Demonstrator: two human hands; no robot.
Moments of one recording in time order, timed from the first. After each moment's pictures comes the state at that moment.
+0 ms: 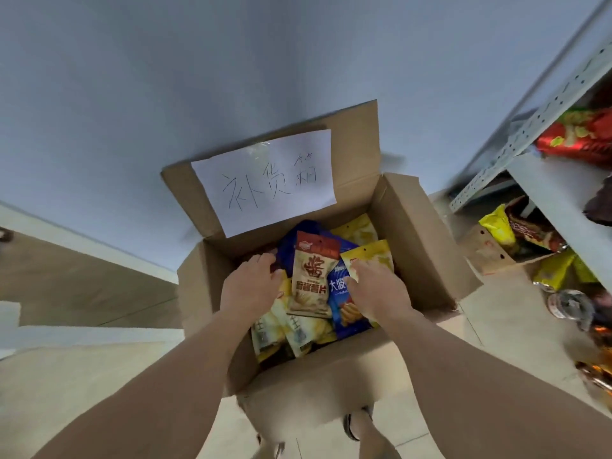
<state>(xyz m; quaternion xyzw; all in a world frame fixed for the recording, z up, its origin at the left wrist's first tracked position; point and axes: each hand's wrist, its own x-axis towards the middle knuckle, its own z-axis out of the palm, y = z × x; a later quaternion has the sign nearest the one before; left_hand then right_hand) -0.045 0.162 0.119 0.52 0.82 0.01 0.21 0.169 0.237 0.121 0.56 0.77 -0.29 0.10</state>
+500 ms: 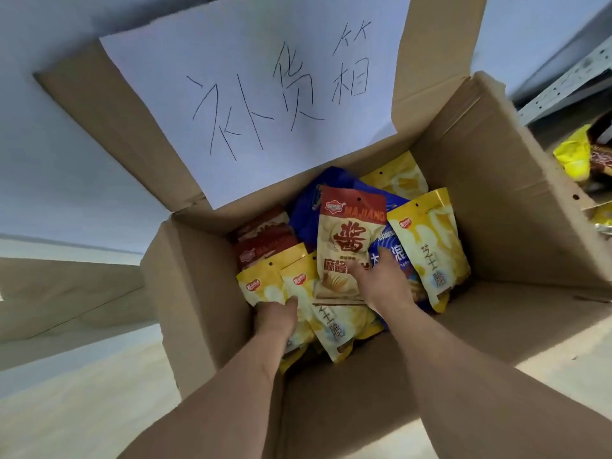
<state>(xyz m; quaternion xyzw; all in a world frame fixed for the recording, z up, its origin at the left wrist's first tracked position) -0.103 0.141 -0.140 0.07 0.86 0.03 0.50 0.060 0.231 -0.088 0.73 0.49 -0.47 0.03</state>
